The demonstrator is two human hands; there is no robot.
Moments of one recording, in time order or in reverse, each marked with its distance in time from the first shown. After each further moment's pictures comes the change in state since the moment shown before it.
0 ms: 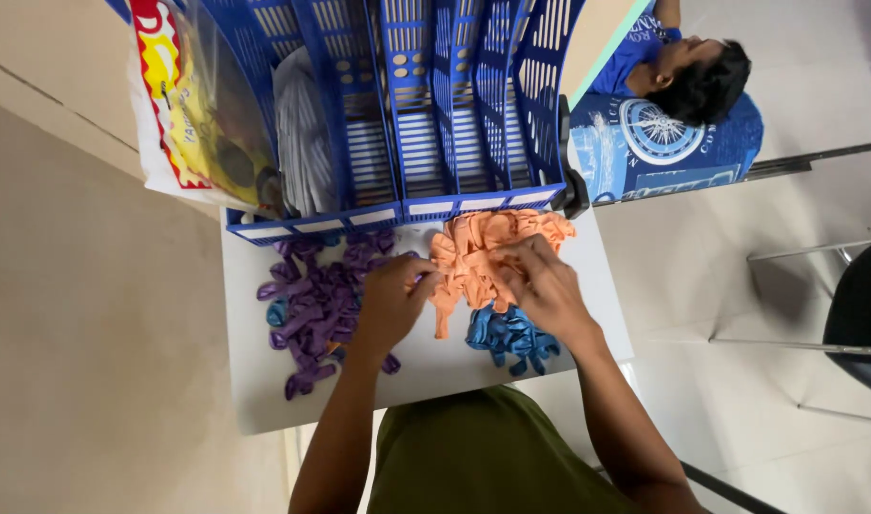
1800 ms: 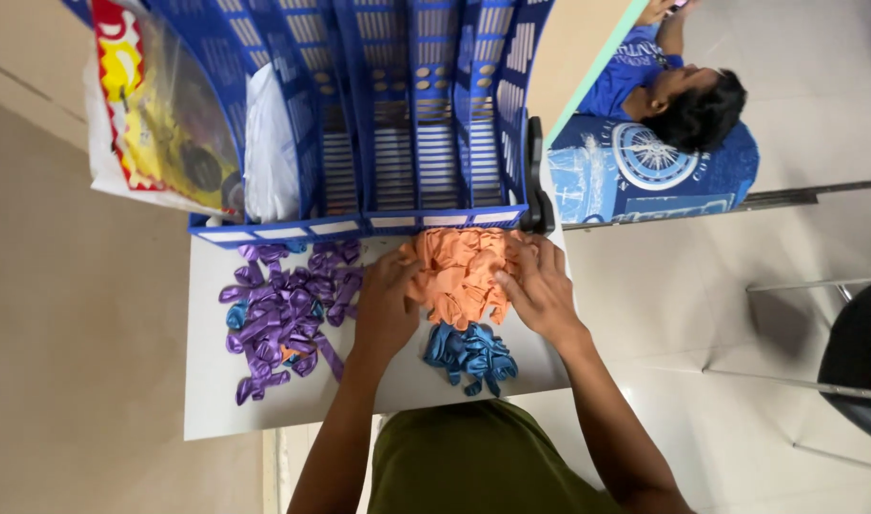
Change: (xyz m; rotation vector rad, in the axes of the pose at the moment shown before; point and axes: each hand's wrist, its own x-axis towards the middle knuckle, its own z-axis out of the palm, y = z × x) left_hand 0.000 -0.007 0.070 0.330 0.064 0.010; right_hand 0.004 0.093 -0.004 -0.090 0.034 -0.034
